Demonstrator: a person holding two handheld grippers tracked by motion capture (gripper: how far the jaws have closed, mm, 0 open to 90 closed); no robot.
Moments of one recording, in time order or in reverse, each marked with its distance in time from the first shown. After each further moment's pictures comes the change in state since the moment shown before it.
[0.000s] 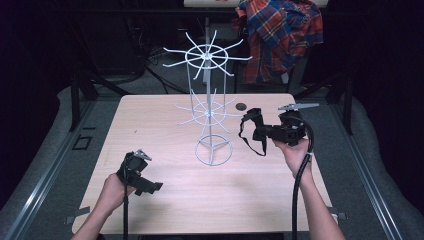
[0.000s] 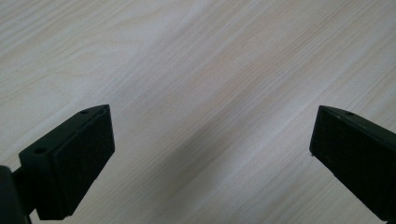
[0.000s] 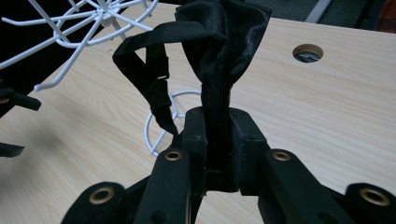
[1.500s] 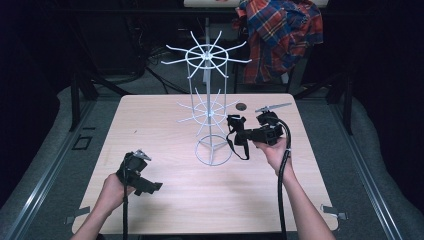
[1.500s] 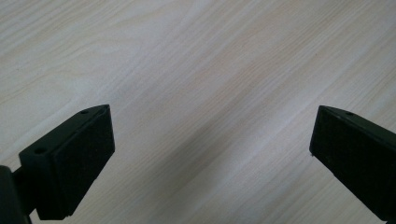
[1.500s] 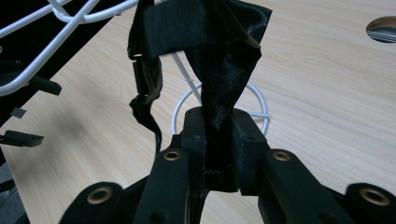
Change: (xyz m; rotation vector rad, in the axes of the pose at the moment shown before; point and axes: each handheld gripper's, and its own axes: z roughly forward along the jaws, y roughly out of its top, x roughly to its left) left arm 0.000 -0.001 -0.001 -0.003 -0.001 -0.005; right arm 0.015 0.002 0.056 0.108 0.116 -0.005
